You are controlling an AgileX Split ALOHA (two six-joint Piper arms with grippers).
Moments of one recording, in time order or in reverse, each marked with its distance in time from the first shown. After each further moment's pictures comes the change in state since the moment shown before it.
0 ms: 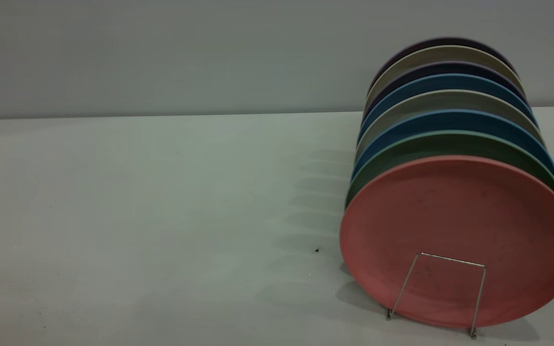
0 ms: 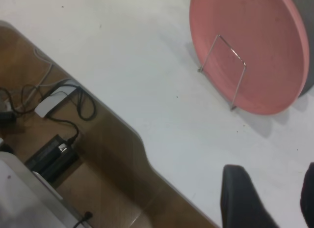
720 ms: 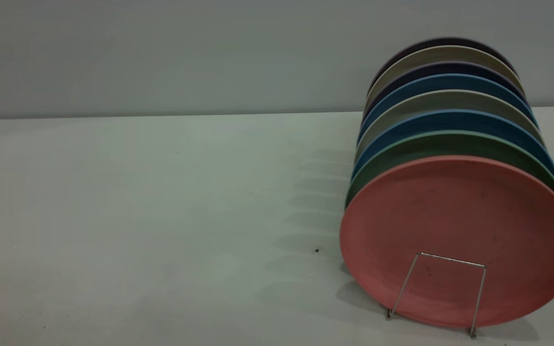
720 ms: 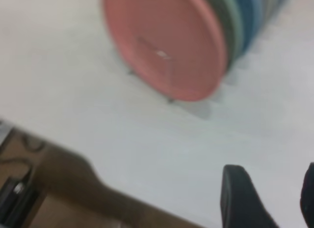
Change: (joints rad) left arm 0.001 -0.034 0.000 0.000 0.000 0.000; right arm -0.370 0.000 0.000 0.002 0.000 0.000
